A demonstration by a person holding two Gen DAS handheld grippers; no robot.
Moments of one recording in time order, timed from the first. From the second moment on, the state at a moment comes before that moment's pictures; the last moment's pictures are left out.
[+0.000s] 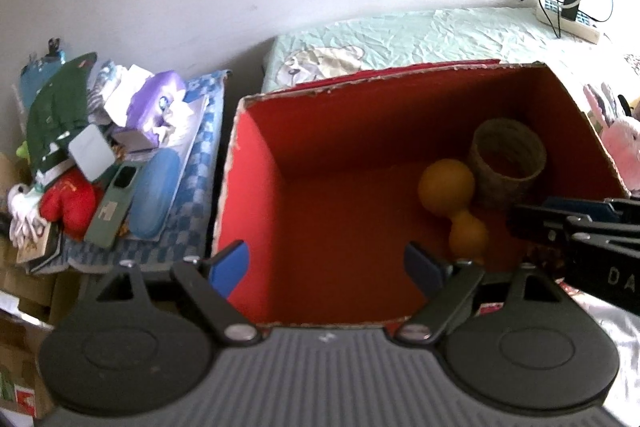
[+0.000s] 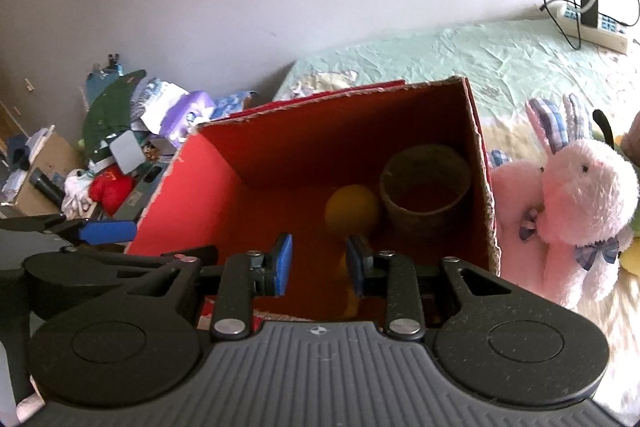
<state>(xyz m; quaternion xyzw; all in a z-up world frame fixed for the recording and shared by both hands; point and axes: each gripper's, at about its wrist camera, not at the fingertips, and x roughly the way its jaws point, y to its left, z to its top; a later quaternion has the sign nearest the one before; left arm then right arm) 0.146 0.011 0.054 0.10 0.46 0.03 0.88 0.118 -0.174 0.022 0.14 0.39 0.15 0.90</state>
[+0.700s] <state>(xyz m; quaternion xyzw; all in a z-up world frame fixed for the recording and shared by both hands) 0.105 -0.005 0.062 0.09 0.45 0.09 0.88 0.086 -0.195 0.023 0.14 0.35 0.23 0.90</state>
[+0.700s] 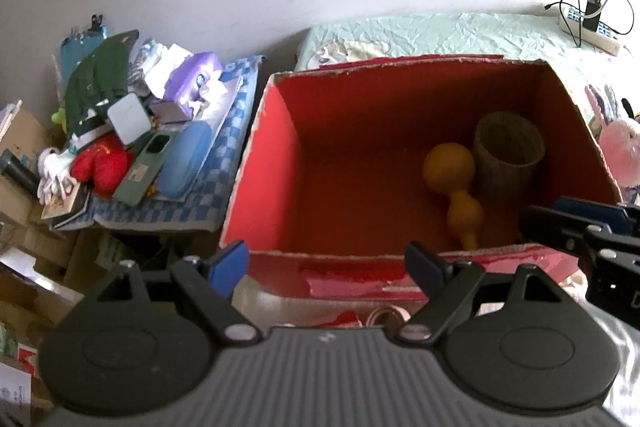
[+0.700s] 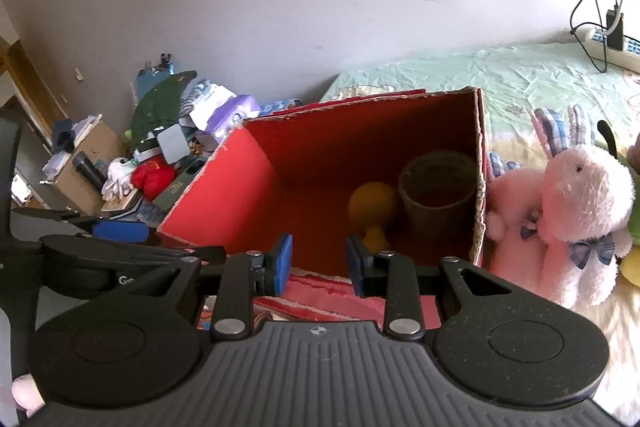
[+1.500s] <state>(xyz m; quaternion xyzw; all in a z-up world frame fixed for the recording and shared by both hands) 0.076 -0.013 0.038 0.05 0.49 0.13 0.86 0.065 -0.209 -0.002 0.15 0.38 0.30 0.86</state>
